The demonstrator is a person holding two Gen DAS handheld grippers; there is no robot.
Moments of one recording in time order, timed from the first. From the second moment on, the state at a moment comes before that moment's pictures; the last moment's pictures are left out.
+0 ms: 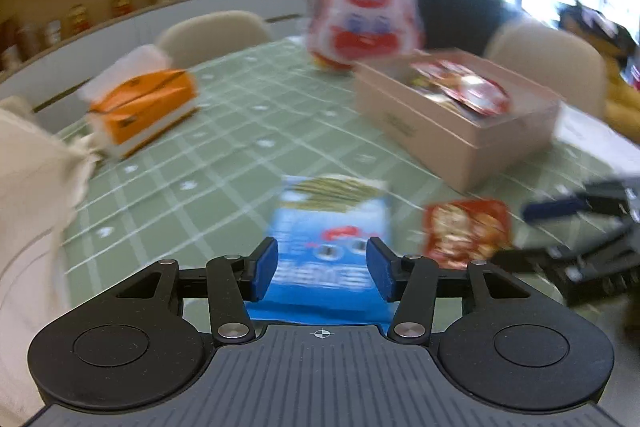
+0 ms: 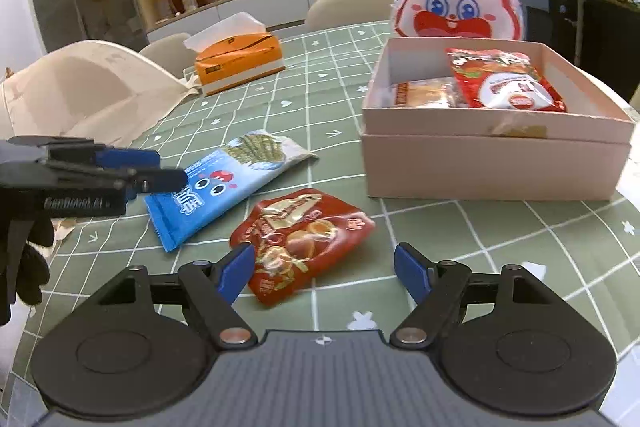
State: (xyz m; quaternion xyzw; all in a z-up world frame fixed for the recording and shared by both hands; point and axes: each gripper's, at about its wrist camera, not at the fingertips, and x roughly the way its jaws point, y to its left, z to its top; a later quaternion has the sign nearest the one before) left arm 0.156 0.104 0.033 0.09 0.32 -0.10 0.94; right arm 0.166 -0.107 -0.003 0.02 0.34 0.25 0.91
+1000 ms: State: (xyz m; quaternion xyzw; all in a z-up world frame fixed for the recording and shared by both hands) left arm 0.187 0.085 0.013 0.13 0.37 -0.13 0.91; right arm 0.169 -0.139 -0.006 0.08 0.34 0.23 0.91
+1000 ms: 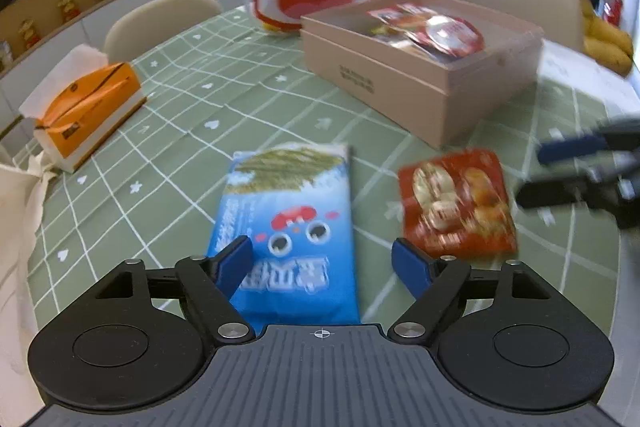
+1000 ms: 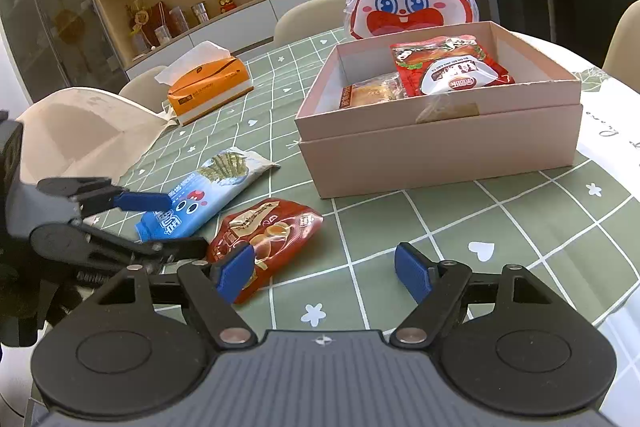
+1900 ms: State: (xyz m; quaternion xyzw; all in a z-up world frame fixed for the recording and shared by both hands) left arm 0.232 0.093 0.008 0.12 0.37 -0.11 0.91; right arm 0.168 -0.135 -0.006 0.07 0.34 0.24 0.91
